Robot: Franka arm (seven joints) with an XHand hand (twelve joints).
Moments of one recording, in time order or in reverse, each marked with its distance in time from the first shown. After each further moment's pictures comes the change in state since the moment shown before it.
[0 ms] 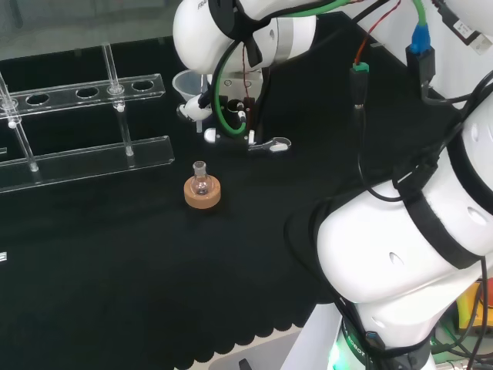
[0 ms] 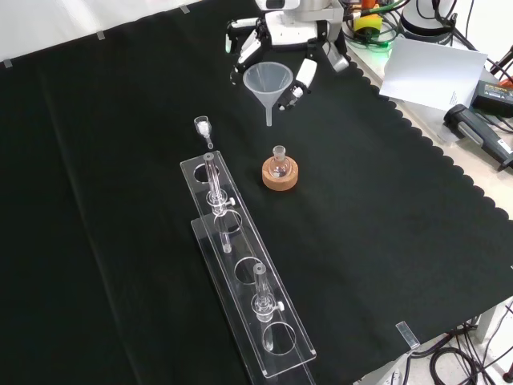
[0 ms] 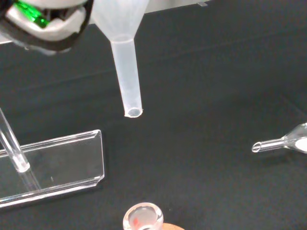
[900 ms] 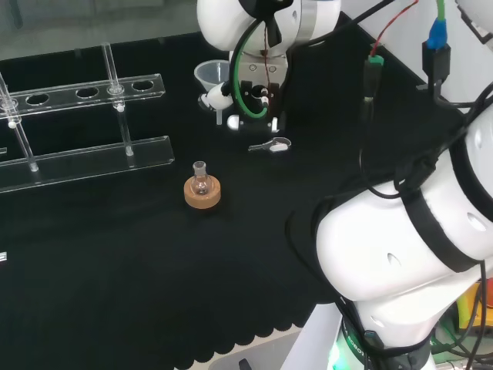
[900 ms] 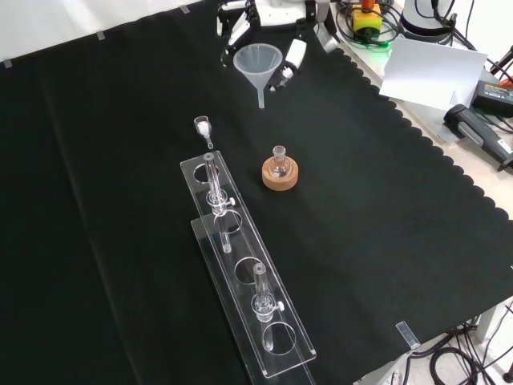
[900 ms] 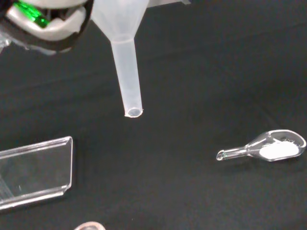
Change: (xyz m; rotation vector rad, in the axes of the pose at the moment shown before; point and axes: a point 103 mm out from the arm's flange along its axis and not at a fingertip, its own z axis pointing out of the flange) arm -0.036 0.013 -0.017 0.031 -0.006 0.013
